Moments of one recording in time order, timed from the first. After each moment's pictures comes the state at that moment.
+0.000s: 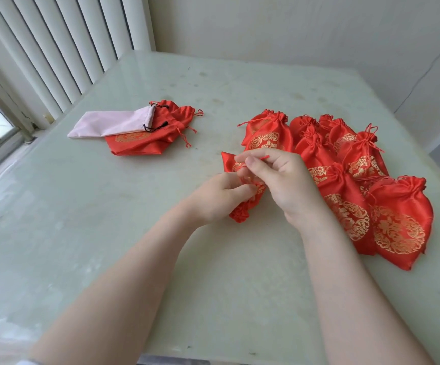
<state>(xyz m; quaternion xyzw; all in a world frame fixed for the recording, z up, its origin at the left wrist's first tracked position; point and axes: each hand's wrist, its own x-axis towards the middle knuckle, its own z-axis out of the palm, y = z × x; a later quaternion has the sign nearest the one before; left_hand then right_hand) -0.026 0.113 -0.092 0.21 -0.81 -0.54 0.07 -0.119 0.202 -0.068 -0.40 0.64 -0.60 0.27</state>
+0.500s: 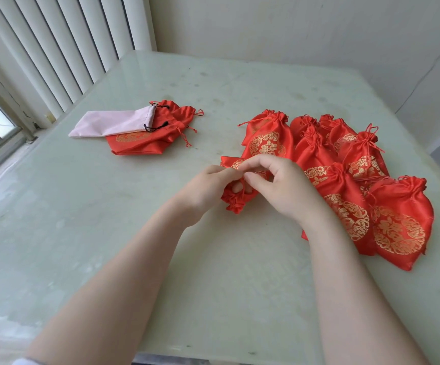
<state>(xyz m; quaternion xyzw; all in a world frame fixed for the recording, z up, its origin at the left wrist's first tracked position) -0.025 0.107 -0.087 0.24 -0.69 -0.67 0.12 -0.129 0.209 -0.073 -0.48 0.73 -0.44 0.20</state>
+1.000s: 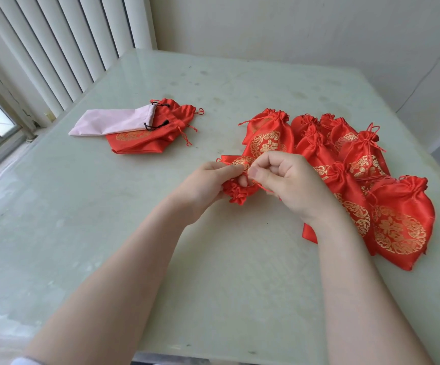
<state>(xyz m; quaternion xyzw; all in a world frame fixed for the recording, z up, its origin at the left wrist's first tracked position) -0.025 0.102 -0.089 0.25 -0.63 -0.72 0.13 -0.131 0.216 -0.064 -0.47 0.67 -0.51 0.27</state>
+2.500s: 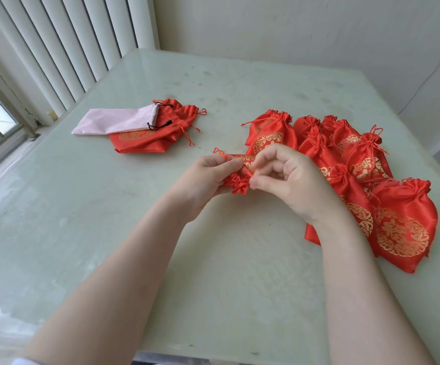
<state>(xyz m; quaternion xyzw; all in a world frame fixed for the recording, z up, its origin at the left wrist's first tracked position) -0.021 0.097 -0.086 0.24 -0.60 -0.75 0.17 -0.131 0.217 -0.063 -0.48 0.66 -0.51 0.25</state>
